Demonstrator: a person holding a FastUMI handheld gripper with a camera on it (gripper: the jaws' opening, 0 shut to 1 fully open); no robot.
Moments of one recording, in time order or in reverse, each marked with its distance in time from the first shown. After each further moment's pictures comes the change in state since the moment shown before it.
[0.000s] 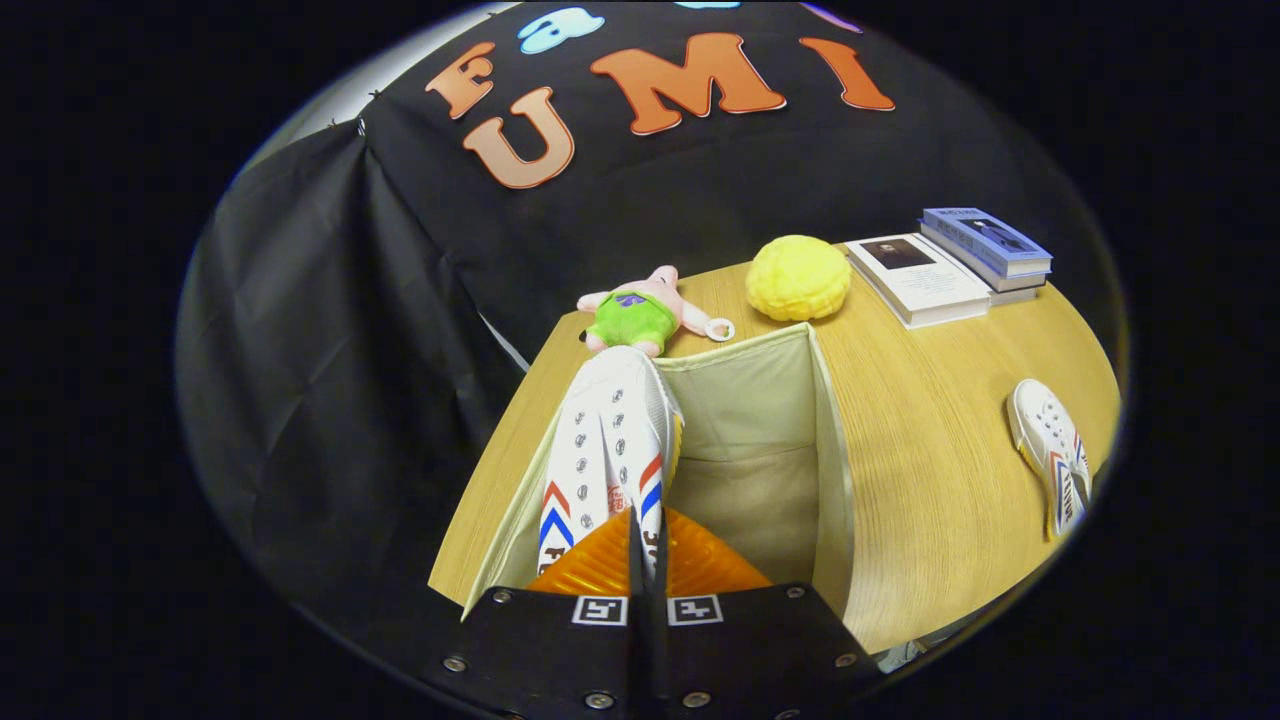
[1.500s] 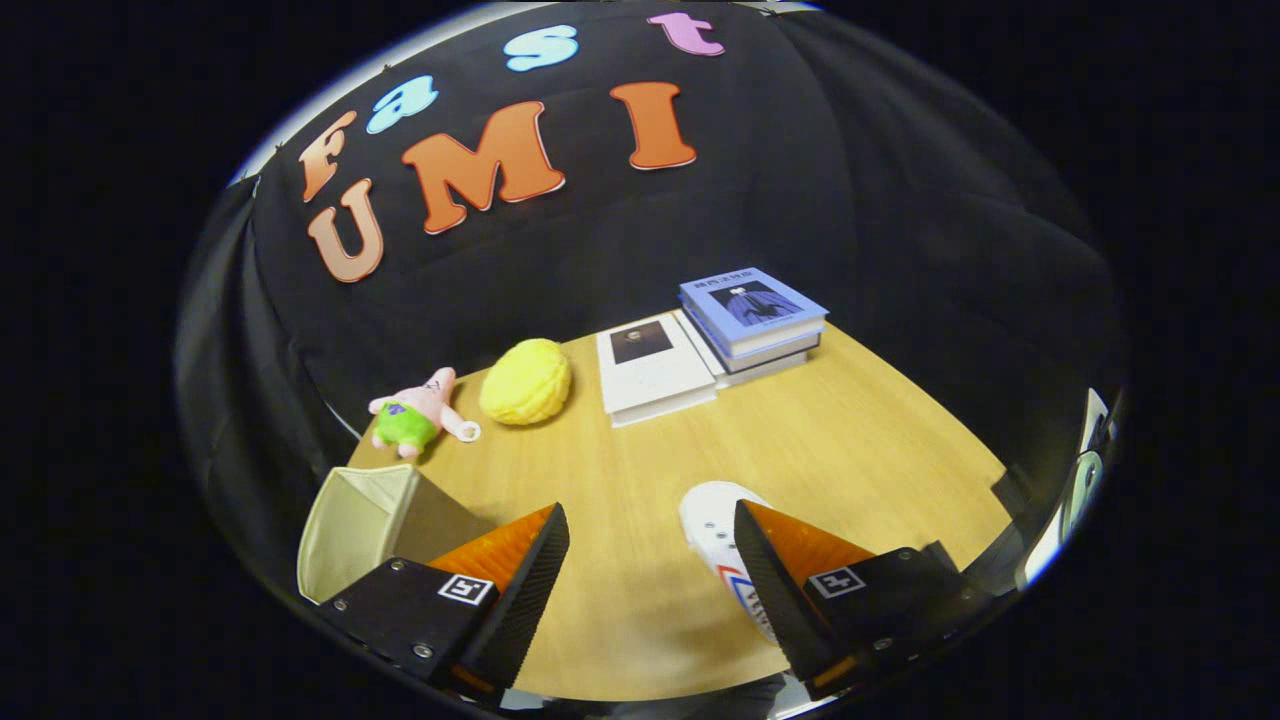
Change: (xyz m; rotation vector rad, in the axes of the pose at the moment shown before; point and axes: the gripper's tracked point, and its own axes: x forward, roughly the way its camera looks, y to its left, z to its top) arm -0.116 -0.323 0.071 0.092 -0.173 -0.435
